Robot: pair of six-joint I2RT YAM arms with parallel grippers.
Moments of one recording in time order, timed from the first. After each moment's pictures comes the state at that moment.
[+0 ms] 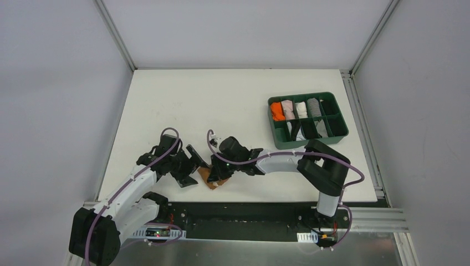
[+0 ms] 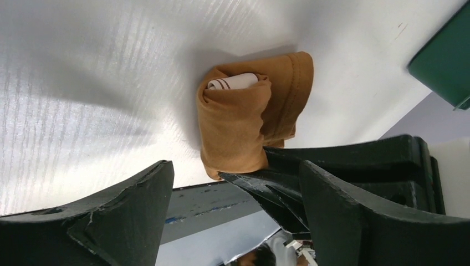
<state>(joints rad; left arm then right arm) -0.33 0.90 0.46 -0.63 0.34 -1.11 1.13 1.82 0.98 0.08 -0.28 0.70</state>
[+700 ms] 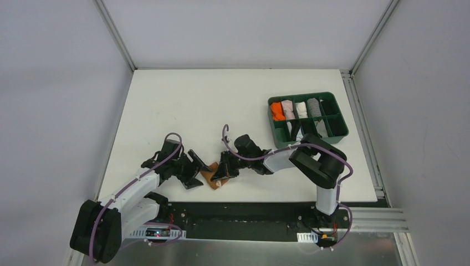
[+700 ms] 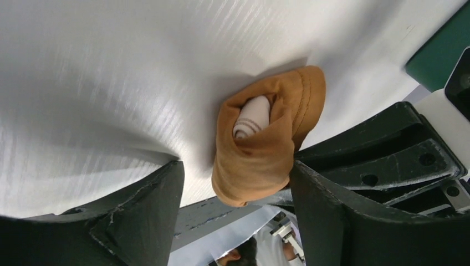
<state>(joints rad) -0.33 0.92 0.33 -0.42 0.41 -1.17 0.98 1.89 0.81 0.47 -0.60 0.98</state>
